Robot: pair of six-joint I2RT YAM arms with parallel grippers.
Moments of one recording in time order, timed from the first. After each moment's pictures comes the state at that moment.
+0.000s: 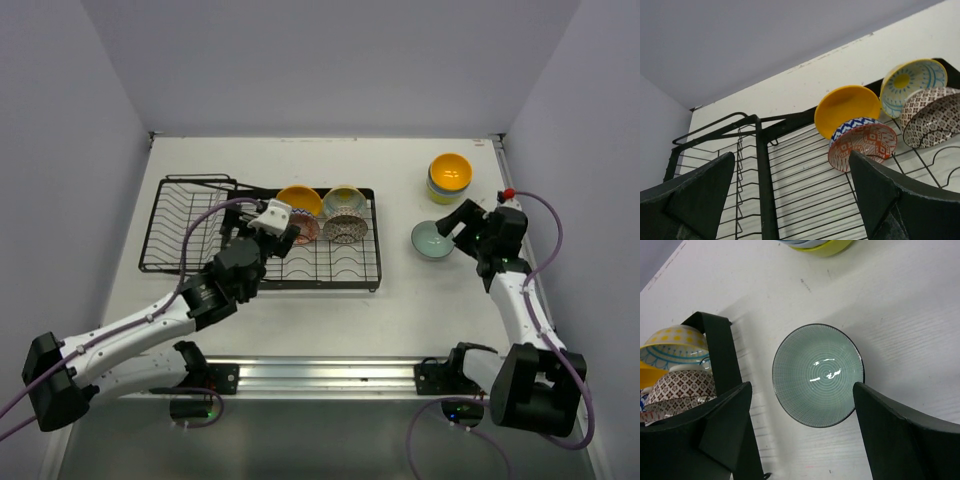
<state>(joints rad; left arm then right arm) -0.93 0.92 0.70 0.12 -0.82 0.23 -0.19 1.08 0.64 -0.12 -0.20 0.52</state>
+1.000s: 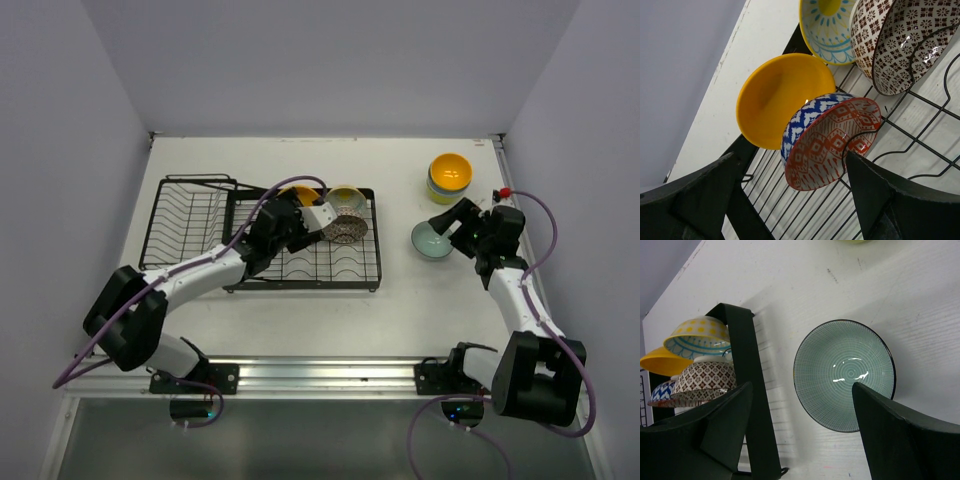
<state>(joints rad) -0.68 1.45 0.86 0.11 -0.22 0.61 -0.19 1.13 0.61 -0.03 -0.33 0.59</state>
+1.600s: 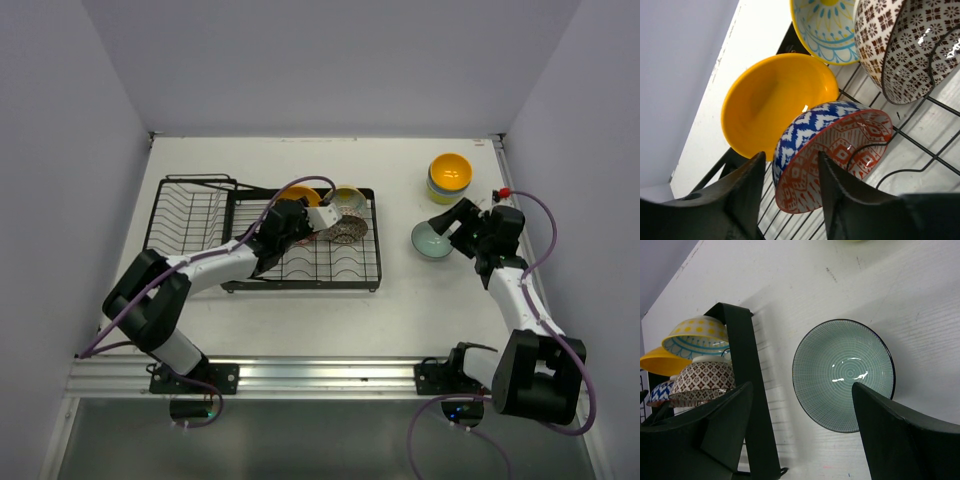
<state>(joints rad) -0.67 1.59 0.87 0.21 -0.24 0.66 -0.19 1.14 0.61 -0.03 -0.33 0.59</state>
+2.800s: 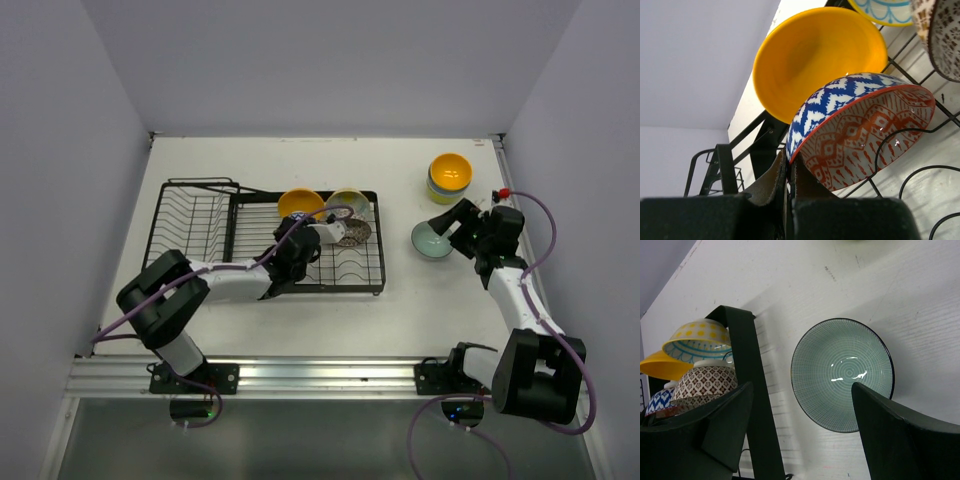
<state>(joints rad) -0.84 1.65 0.77 0.43 -0.72 0.73 -0.19 1.15 0.61 -0.03 -0.32 0.59</state>
